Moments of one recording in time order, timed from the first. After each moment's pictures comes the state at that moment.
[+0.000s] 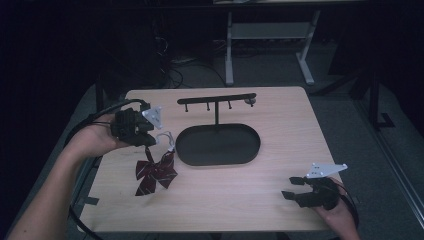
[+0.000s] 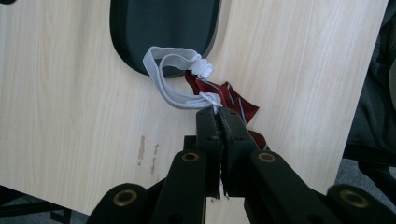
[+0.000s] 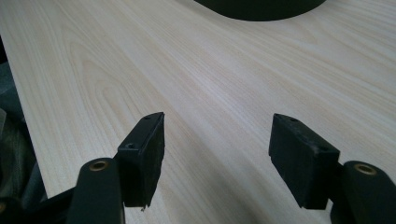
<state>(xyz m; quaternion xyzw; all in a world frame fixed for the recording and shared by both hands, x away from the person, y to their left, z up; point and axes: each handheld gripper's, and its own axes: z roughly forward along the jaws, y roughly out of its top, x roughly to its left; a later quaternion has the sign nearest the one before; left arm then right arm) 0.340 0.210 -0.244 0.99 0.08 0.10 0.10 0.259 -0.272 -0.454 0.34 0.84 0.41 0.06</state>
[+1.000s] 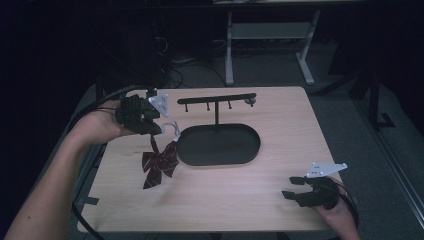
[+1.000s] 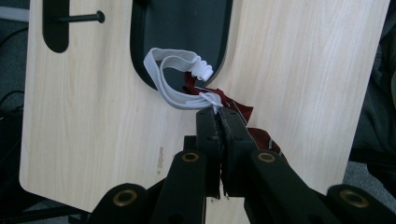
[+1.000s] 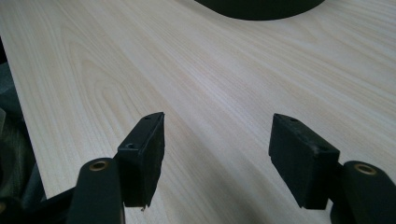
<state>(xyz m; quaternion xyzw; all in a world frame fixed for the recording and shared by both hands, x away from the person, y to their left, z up) 0.351 0.191 -0.216 0.99 0.06 0.11 0.10 0.260 -0.272 -0.454 0.34 0.84 0.41 0.06</state>
